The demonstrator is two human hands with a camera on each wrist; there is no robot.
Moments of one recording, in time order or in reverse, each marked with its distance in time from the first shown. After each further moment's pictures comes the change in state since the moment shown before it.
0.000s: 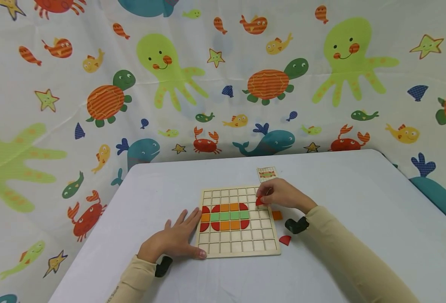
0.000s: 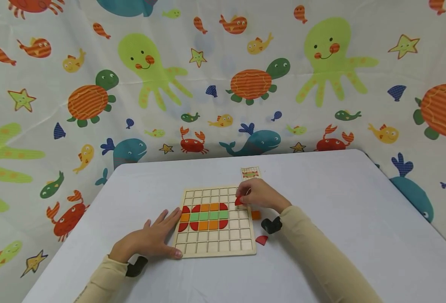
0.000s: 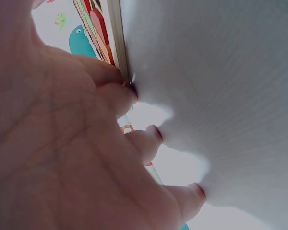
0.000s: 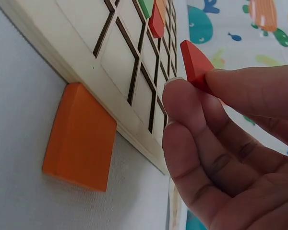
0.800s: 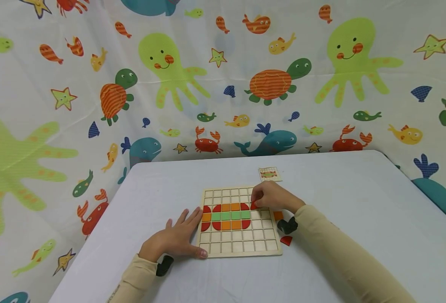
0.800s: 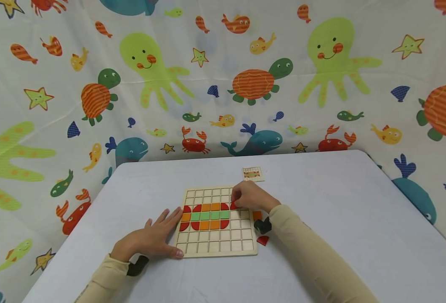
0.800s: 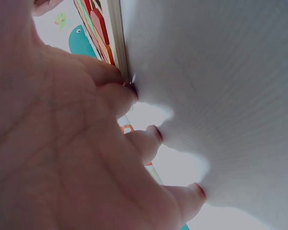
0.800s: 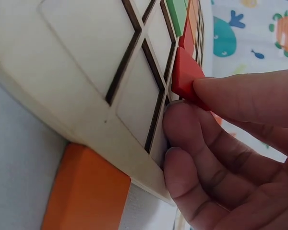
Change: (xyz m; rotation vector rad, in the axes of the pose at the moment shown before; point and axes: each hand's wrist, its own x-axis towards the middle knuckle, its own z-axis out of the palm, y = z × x) left_hand 0.003 -0.005 -0.002 0.008 -0.009 0.001; right_hand 0.020 -0.014 0.020 -0.167 -0.038 -0.038
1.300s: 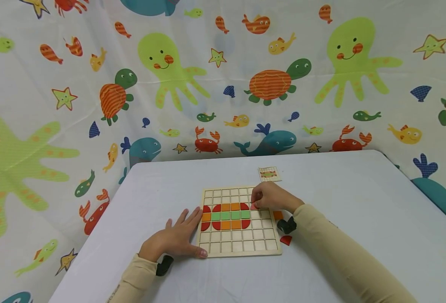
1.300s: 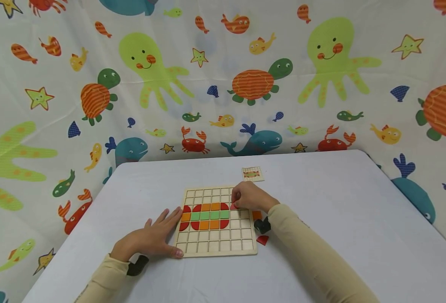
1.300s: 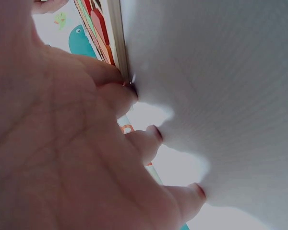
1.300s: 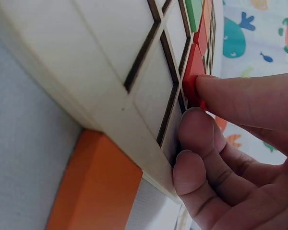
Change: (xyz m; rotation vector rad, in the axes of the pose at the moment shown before) left_hand 0.000 0.002 -0.001 -0.004 0.003 -0.010; right_hand 0.002 0.000 0.001 -0.031 -0.032 -0.004
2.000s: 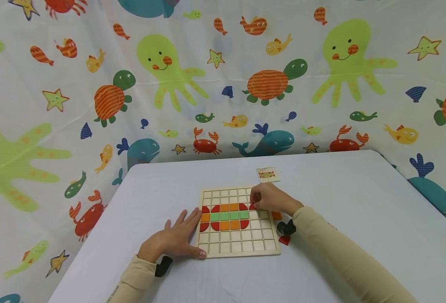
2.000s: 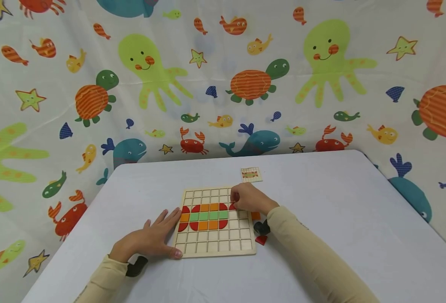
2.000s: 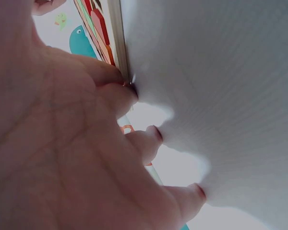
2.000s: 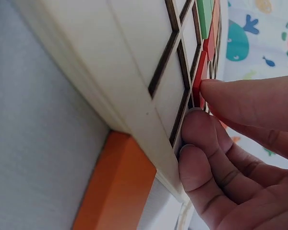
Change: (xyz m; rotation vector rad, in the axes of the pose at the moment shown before) left_hand -0.002 0.000 -0.002 -0.003 -0.003 0.002; right_hand -0.005 -0.003 0.005 -0.023 0.048 -0.001
